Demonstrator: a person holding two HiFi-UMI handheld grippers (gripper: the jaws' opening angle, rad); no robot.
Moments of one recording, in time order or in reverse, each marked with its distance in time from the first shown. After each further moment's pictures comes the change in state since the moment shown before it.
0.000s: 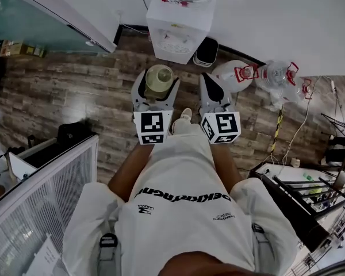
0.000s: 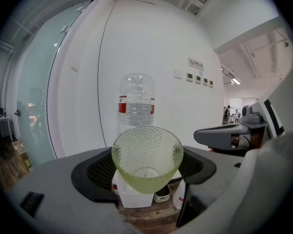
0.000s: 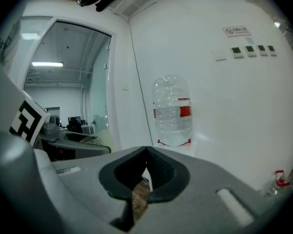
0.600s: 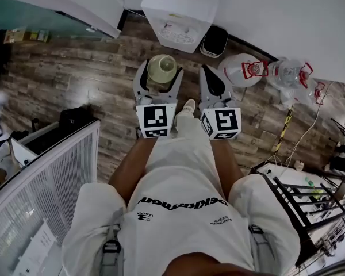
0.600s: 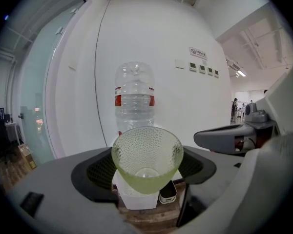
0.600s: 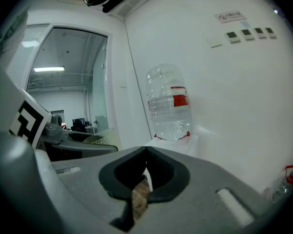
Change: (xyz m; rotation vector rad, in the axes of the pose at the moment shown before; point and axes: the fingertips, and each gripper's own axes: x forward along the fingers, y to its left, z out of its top) left arm 0.076 -0.033 -0.026 0.031 0.007 0.085; right arm 0.032 -0.065 -0.040 0.028 0.008 0.069
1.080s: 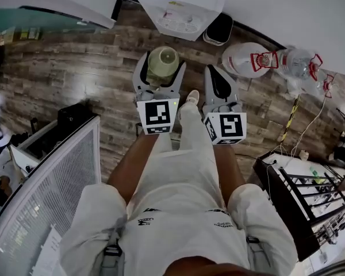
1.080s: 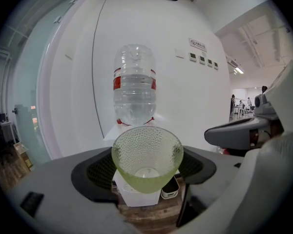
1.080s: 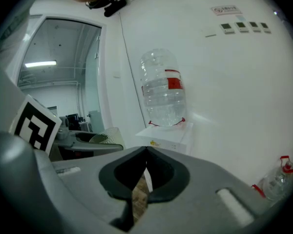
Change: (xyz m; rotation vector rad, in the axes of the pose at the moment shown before) left arm 0.055 0.024 -0.069 0.013 0.044 -0.035; right arm 0.034 -0.009 -0.068 0.022 0.068 -0.071
